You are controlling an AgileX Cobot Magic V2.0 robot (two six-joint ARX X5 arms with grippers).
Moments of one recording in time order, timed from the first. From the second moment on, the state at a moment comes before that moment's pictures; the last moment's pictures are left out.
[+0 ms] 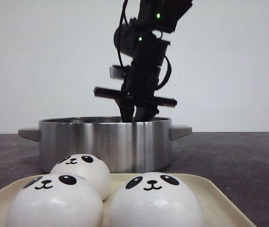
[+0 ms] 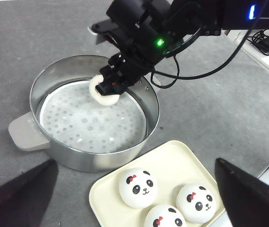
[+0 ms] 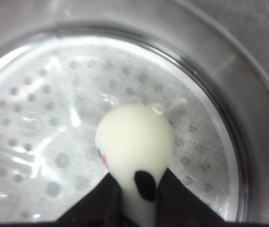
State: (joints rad) left arm -0.41 0.65 1.09 -0.94 0.31 -0.10; right arm 0.62 2.15 1.76 -0.72 -0.03 0.35
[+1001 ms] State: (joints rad) left arm -0.41 0.65 1.09 -0.97 0.30 -0.10; right arm 0.60 2.14 1.81 -0.76 -0.06 0.41
